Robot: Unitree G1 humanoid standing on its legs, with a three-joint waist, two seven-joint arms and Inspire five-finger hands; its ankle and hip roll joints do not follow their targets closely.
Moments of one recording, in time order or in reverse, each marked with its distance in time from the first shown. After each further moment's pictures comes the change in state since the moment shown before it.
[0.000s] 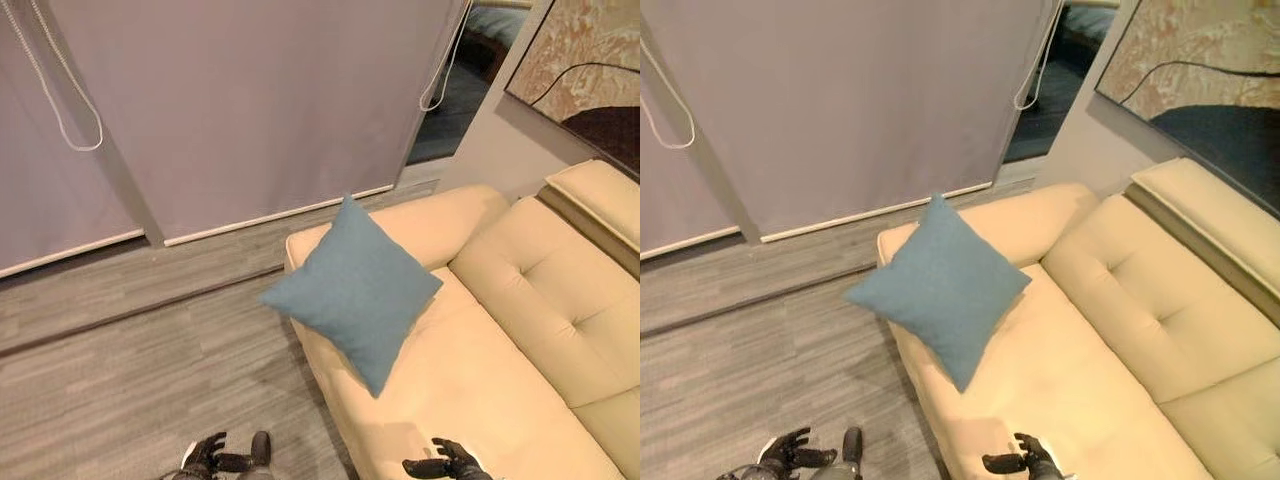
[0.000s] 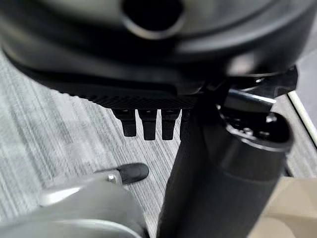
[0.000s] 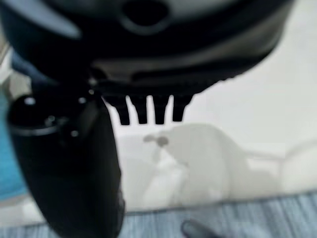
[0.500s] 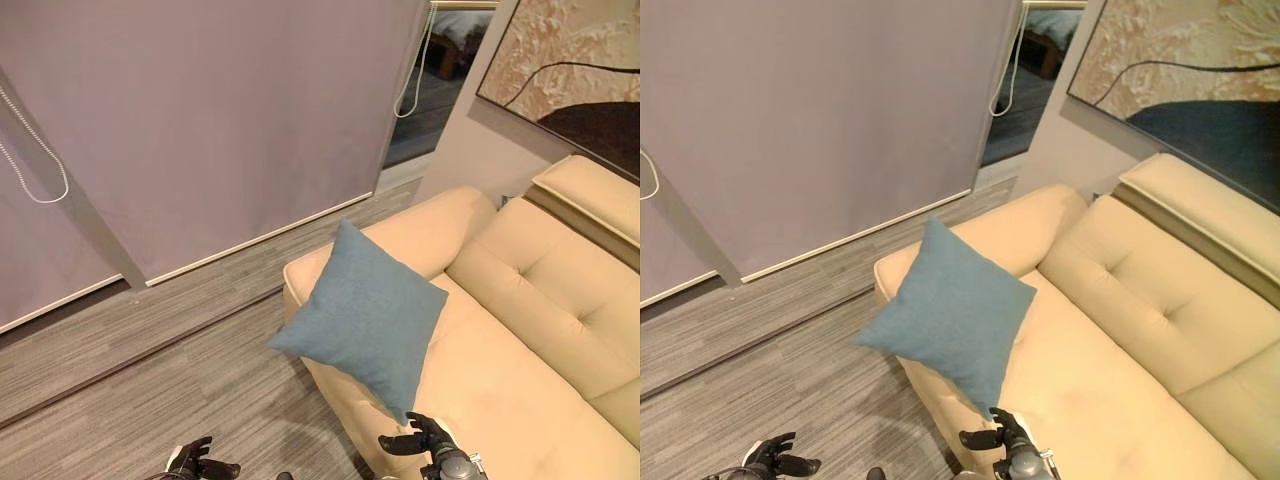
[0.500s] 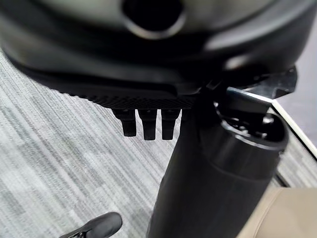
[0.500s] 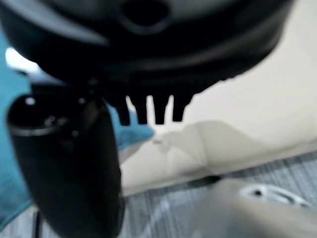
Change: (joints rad) left arm 0.001 0.051 -0.037 -0.004 0.008 0.001 0.003; right arm -0.077 0.033 0.017 -0.051 -0.018 -0.008 0.008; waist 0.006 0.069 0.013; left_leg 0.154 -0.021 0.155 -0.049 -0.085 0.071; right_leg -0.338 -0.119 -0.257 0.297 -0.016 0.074
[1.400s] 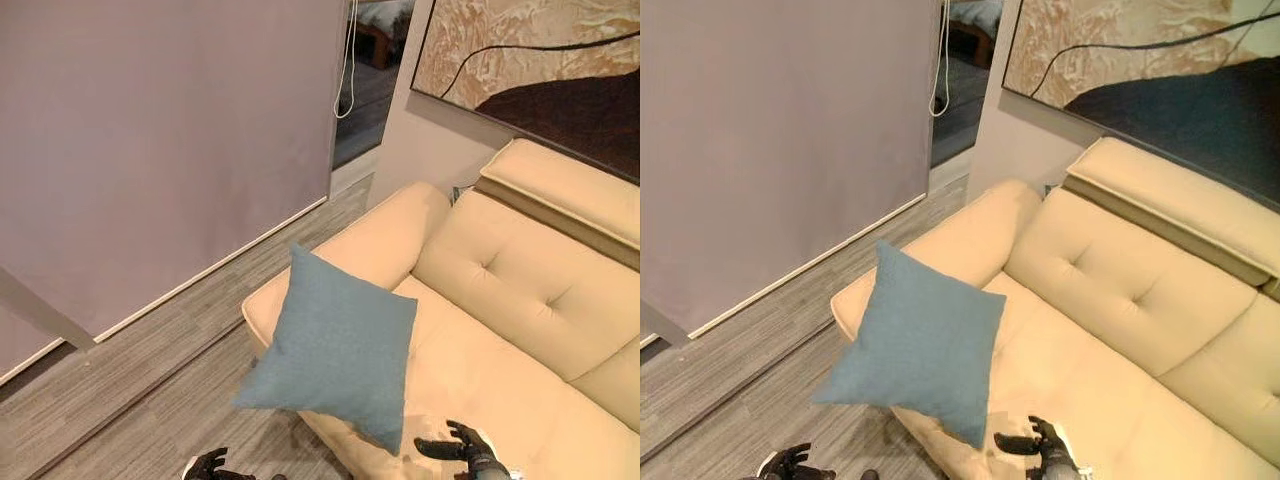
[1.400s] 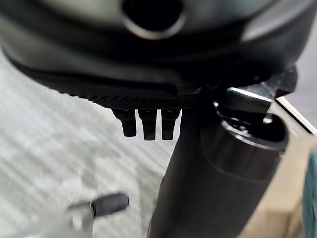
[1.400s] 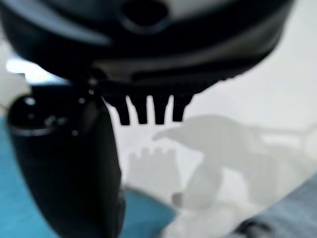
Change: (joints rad) left arm 0.030 -0.031 -0.002 -0.010 0.008 -0.003 -0.005; right arm 0.058 -0.101 -0.113 -0.123 0.117 0.008 -0.021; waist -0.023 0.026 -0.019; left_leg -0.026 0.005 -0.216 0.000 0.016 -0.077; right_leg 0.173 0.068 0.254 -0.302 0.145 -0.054
